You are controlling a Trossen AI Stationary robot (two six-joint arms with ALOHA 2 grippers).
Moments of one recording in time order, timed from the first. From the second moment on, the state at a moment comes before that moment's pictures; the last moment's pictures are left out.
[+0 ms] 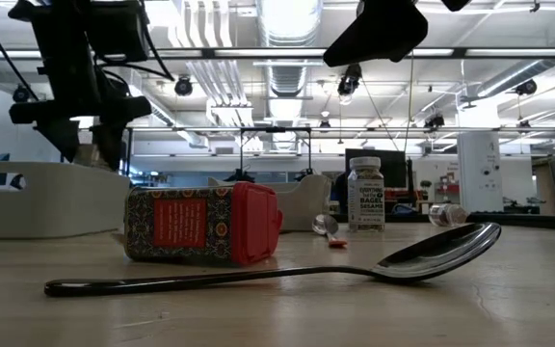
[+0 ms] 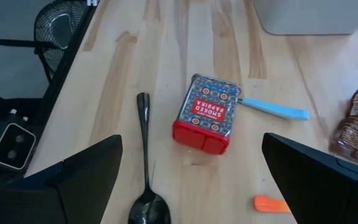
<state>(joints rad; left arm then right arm) 0.15 1.13 0.74 -1.04 -0.43 -1.21 0.51 1.64 1.09 -0.15 0.34 0.33</state>
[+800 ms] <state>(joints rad) 0.15 1.13 0.68 -0.95 -0.47 -1.24 0.51 1.64 1.09 -0.16 0.34 0.34</state>
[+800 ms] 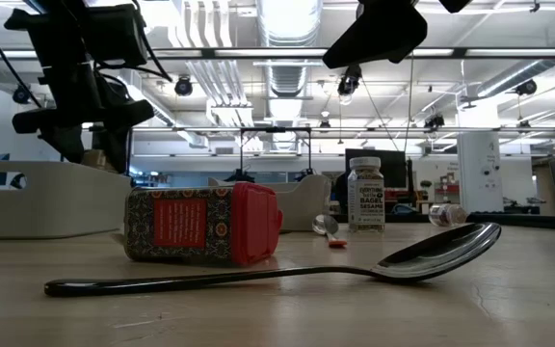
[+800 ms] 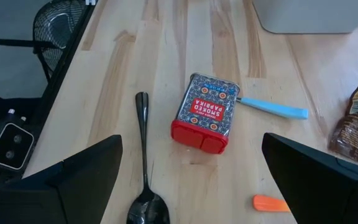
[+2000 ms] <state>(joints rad) 0.15 1.13 0.75 -1.03 -0.43 -1.25 0.51 1.64 1.09 -0.17 0.33 0.34</state>
